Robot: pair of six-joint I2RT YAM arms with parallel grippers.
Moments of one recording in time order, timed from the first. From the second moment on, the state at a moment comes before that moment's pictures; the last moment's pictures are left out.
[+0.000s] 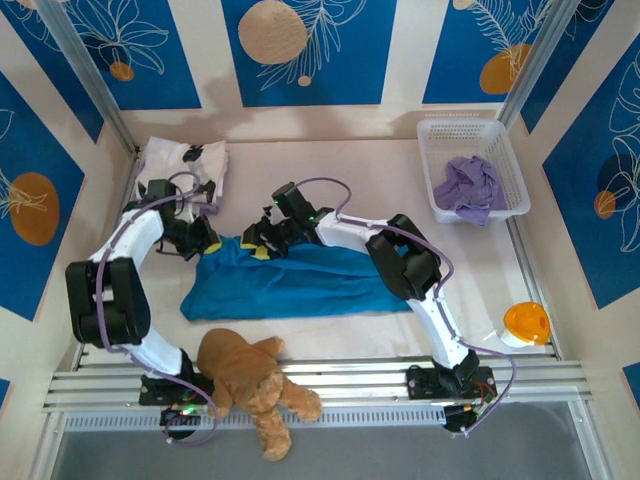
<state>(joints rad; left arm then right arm) 0.08 1.63 1.14 -0.84 0.52 -0.44 0.78 2.24 1.62 -0.14 -0.70 1.14</state>
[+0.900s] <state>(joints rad) 0.08 1.78 1.27 -0.88 0.52 -0.42 0.95 2.43 2.20 -0.91 -0.23 0.55</state>
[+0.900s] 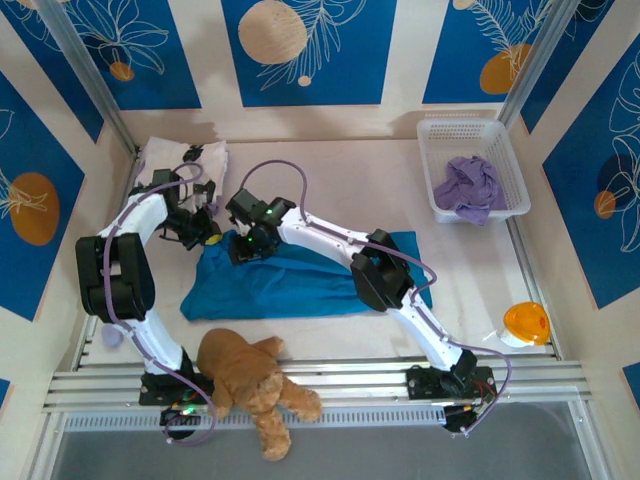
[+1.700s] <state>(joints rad) 0.08 1.78 1.27 -0.88 0.52 -0.41 0.94 2.44 2.23 -0.88 -0.23 0.53</state>
